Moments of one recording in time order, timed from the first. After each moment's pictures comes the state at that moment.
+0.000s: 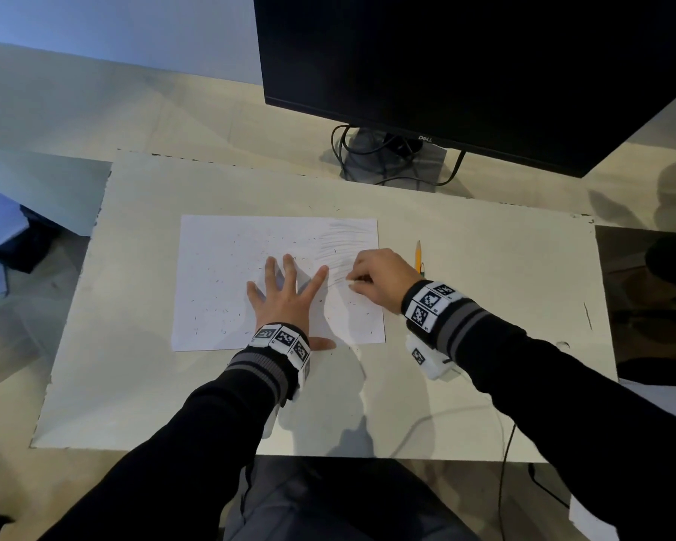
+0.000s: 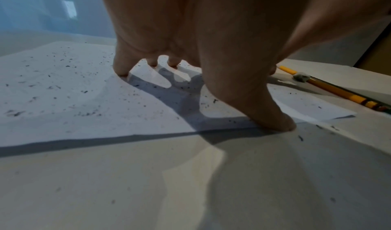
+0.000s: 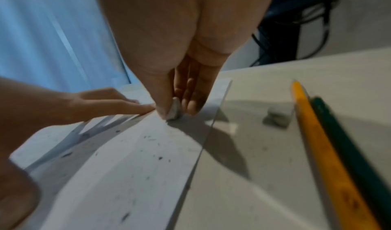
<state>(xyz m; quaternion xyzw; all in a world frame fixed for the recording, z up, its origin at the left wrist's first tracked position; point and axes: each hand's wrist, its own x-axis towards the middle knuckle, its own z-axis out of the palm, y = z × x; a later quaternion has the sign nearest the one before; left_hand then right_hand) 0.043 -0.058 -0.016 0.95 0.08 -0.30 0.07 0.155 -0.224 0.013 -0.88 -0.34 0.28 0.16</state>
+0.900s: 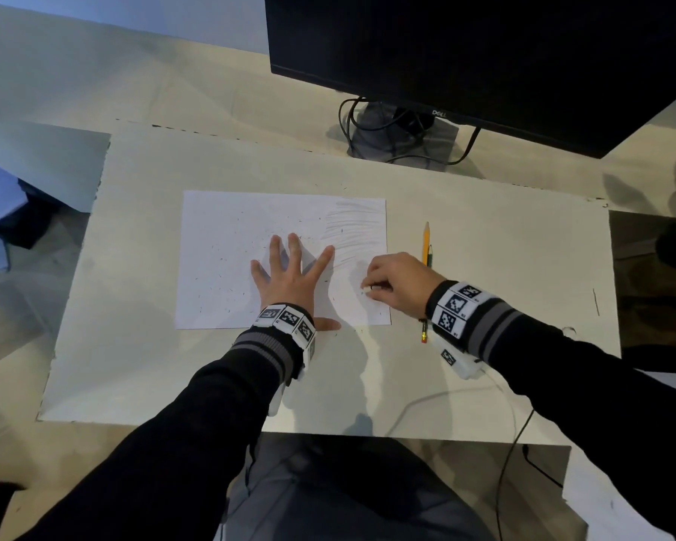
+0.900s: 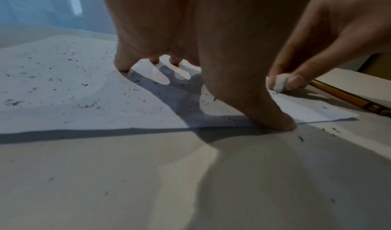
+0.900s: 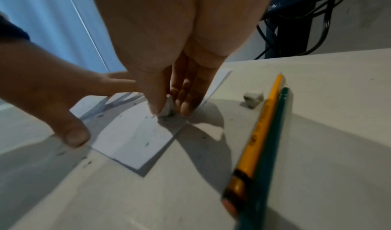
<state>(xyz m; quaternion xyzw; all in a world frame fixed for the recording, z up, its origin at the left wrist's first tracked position) 0.043 -0.058 -0.017 0.95 0.08 -0.30 0.08 0.137 -0.250 0.012 -0.86 -0.37 0.32 0.14</state>
